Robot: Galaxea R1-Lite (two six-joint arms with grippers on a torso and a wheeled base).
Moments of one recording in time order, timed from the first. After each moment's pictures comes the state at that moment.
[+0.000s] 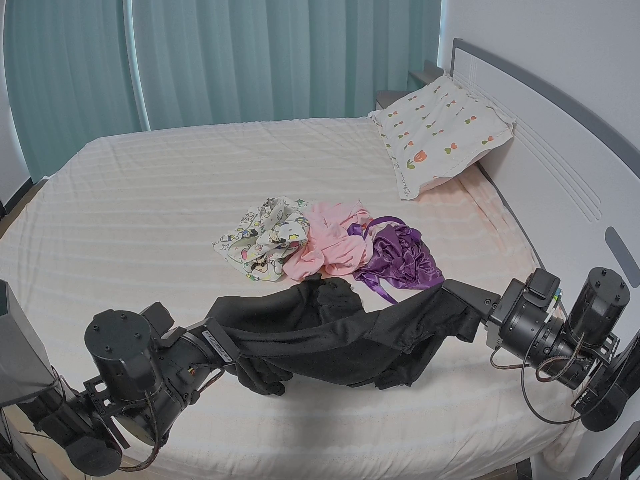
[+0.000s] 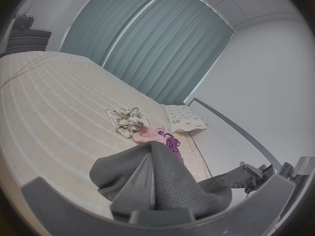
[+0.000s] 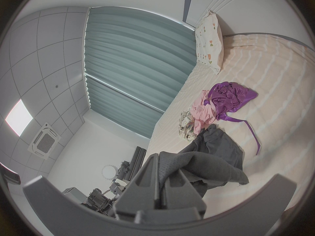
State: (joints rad) left arm -0.67 1.80 -0.21 -1.42 0.40 -0.69; right arm 0.53 1.77 -0.22 -1.55 0.15 1.02
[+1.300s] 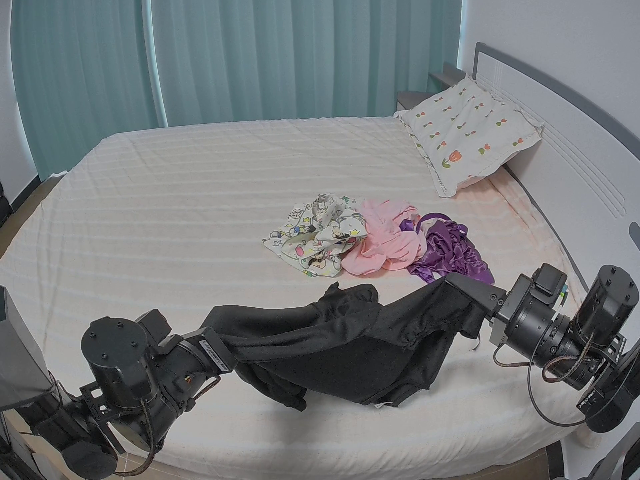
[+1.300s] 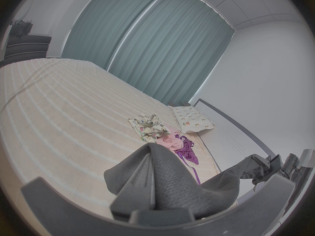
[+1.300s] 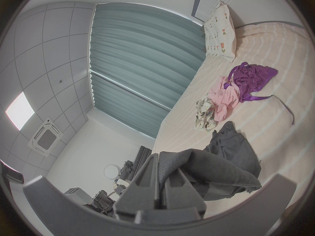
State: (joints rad) left arm -0.68 1.79 -0.18 -1.43 0.41 -0.66; right arm 0.55 1.72 -0.22 -1.55 0.13 1.01
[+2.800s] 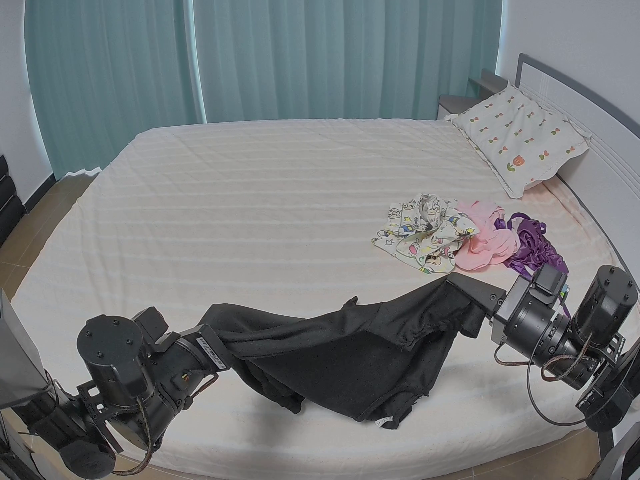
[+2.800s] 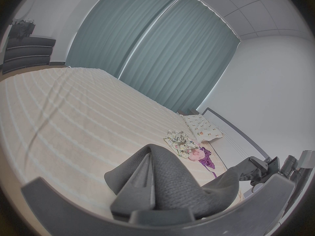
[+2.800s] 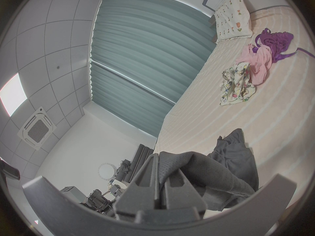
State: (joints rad) left arm -0.67 1.78 -0.18 -1.43 0.41 -0.65; right arm 0.54 1.73 -0.22 -1.55 0.12 0.97
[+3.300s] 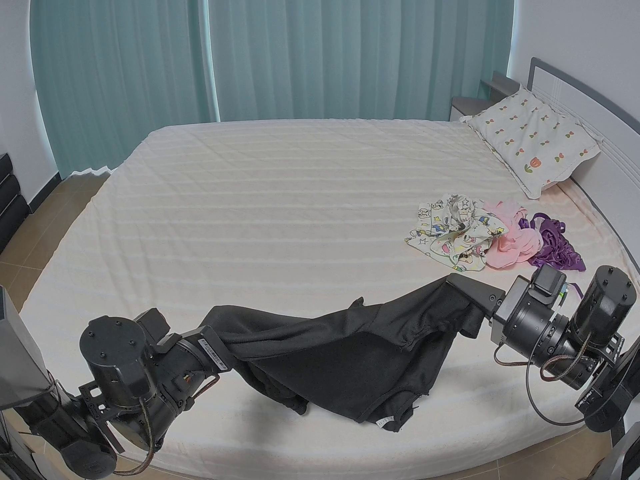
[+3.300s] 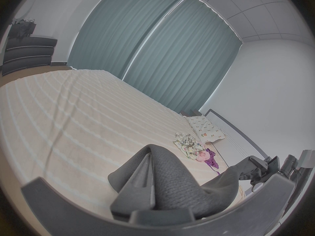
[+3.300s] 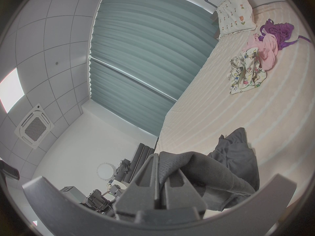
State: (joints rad) left arm -0.67 1.79 -0.18 -1.43 0.41 -0.65; right arm 0.54 1.74 -0.22 -1.55 0.12 0.97
